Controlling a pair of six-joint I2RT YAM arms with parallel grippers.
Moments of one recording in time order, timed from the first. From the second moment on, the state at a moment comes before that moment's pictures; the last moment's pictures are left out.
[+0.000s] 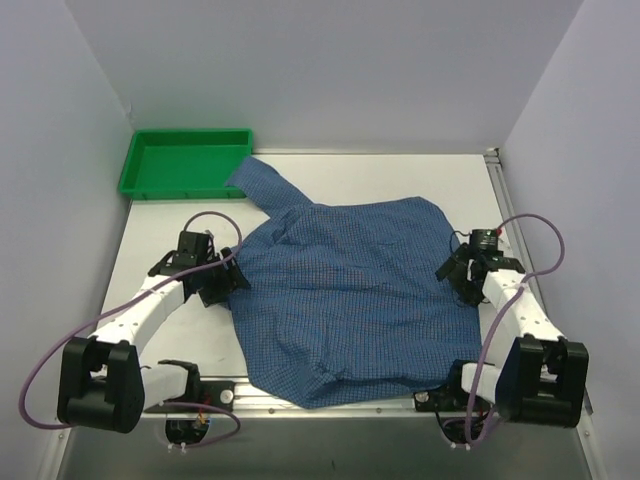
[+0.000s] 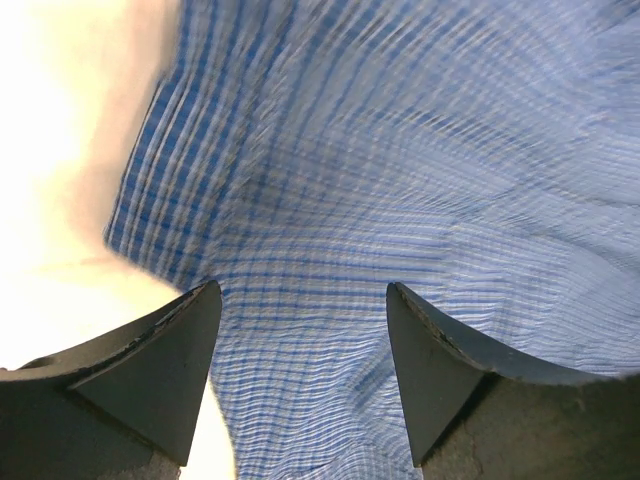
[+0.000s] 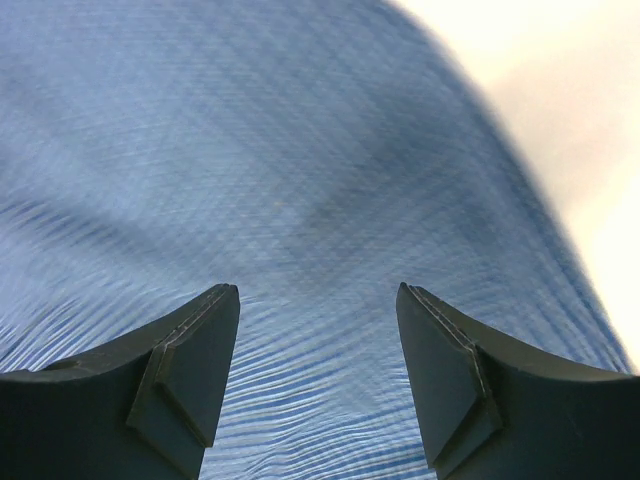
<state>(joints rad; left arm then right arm) -0.17 1.20 0.64 -0.50 0.18 -0.66 -0.12 1.19 0.63 -0.58 0.08 0.65</state>
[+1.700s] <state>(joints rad) -0.26 2.04 1.49 0.13 -0.12 -0.43 0.34 1.56 0.82 -0.42 -0.03 0.47</state>
